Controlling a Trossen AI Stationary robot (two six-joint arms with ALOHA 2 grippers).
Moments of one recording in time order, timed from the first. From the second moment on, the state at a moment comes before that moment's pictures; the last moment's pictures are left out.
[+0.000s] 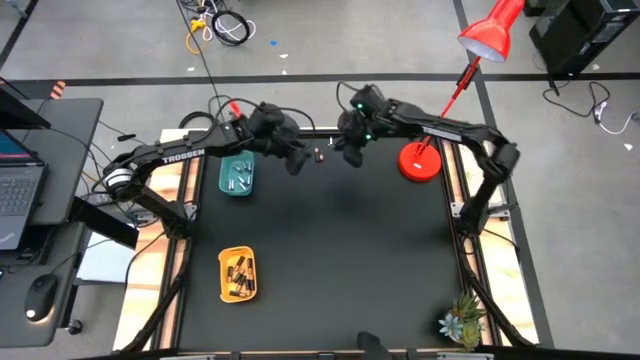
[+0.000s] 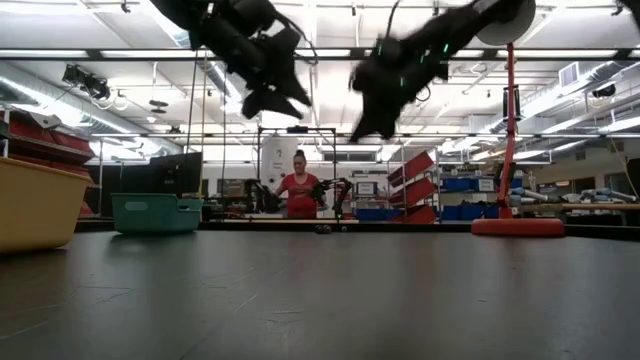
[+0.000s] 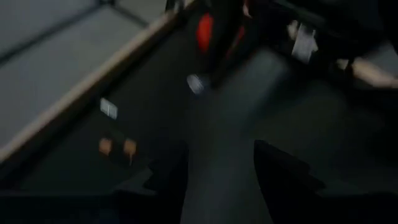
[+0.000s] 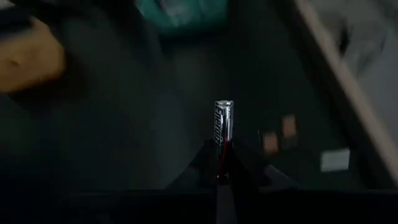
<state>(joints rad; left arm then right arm) 0.49 1.48 1.21 -0.33 0.19 -0.21 -0.61 1.74 1.41 -0.50 -0.47 -0.21</state>
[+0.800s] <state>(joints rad) 0.49 1.48 1.21 -0.04 0.15 -0.24 -0.50 1.63 1.41 -0.22 -0.39 -0.12</state>
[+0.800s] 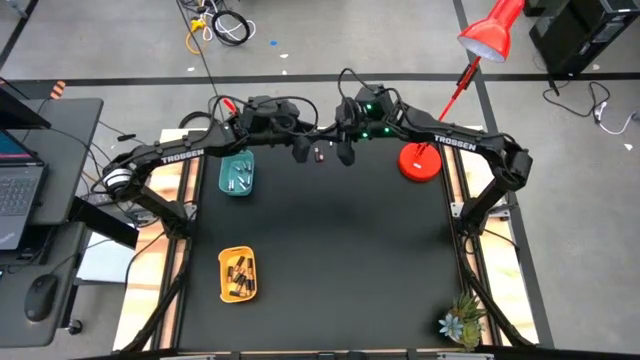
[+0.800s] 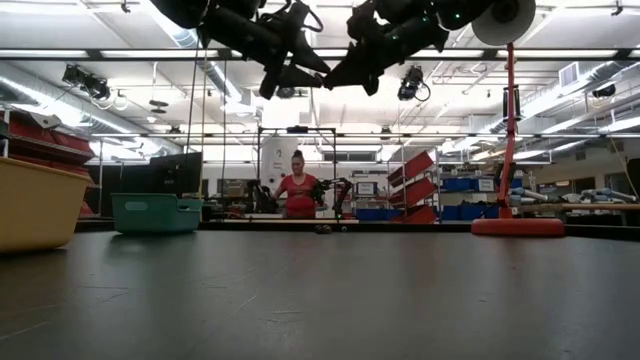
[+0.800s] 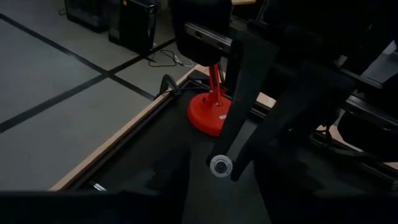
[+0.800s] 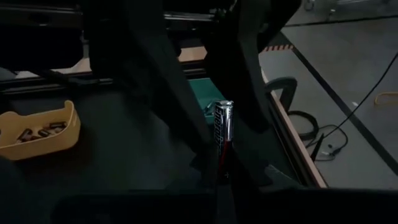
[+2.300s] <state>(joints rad) 0.69 1.34 0.79 -0.84 -0.06 -0.29 -0.53 1.63 1.41 -0.17 -0.25 -0.11</state>
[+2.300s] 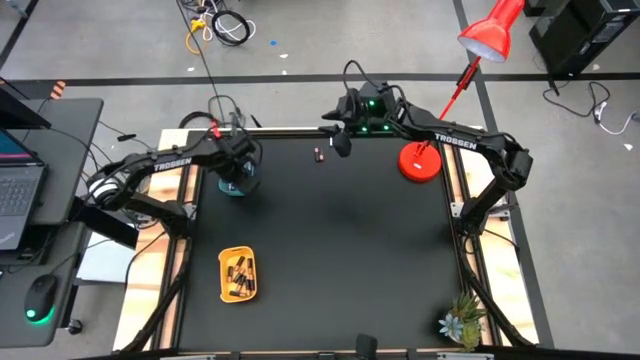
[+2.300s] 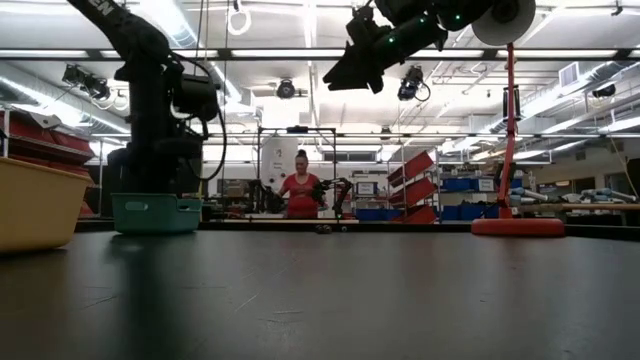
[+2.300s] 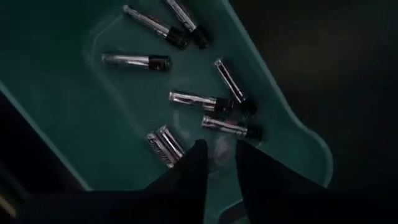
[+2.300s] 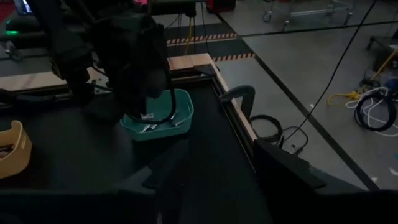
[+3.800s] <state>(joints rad) 0.58 1.29 1.00 -0.52 0.08 -0.43 -0.71 2.19 1.64 -0.44 -0.13 0.08</state>
